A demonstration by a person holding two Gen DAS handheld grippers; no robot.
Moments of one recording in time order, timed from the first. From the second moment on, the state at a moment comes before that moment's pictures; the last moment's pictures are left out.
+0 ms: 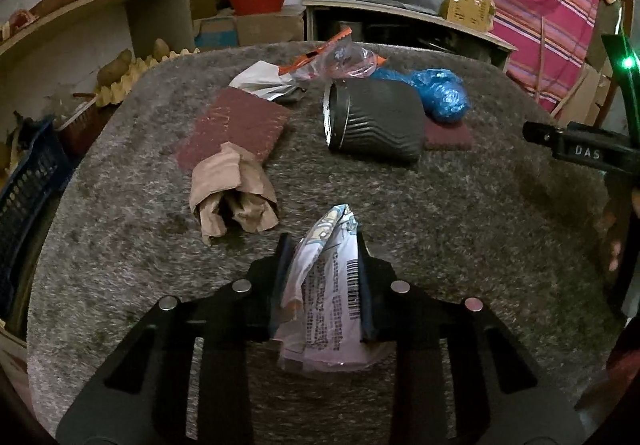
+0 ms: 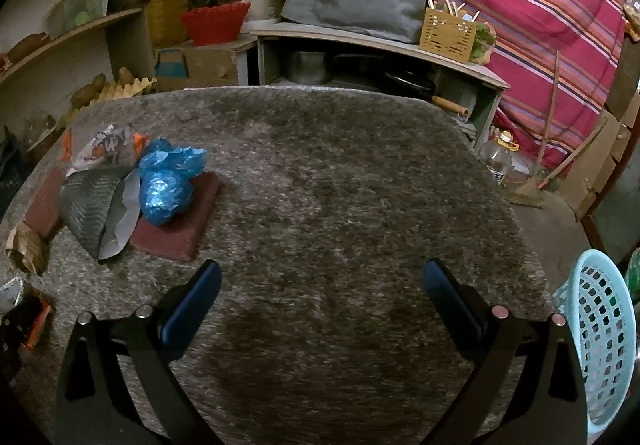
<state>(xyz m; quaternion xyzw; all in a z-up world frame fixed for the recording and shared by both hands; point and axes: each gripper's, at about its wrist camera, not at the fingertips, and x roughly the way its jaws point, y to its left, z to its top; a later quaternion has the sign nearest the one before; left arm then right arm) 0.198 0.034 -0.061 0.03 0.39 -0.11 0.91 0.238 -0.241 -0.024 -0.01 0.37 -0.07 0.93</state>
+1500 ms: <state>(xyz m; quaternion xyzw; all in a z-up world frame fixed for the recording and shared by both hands) 0.209 0.069 0.007 -0.01 0.30 -0.04 0.95 0.231 -0.221 0.009 -0.02 0.30 0.02 0.95</state>
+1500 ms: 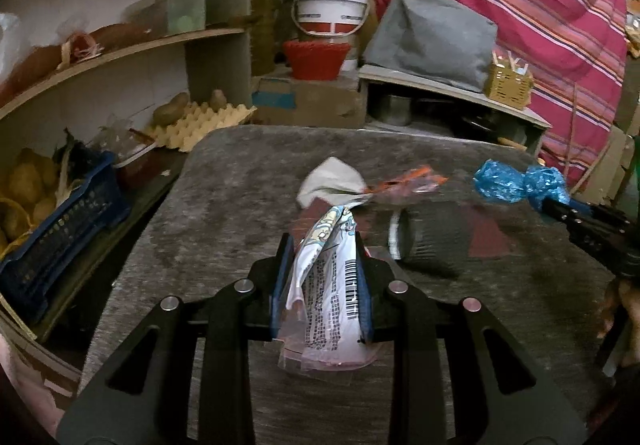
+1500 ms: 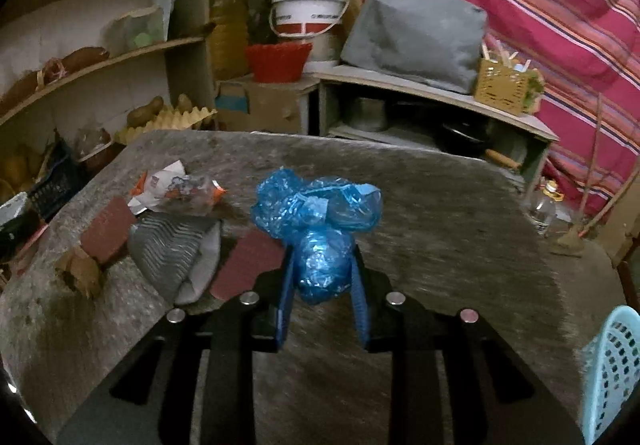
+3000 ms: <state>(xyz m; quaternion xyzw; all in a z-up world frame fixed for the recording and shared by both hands) 0.133 -0.389 -0.004 0.08 0.28 -0.33 0.90 0.020 -0.593 -0.008 0.13 0.31 -0.22 0.92</state>
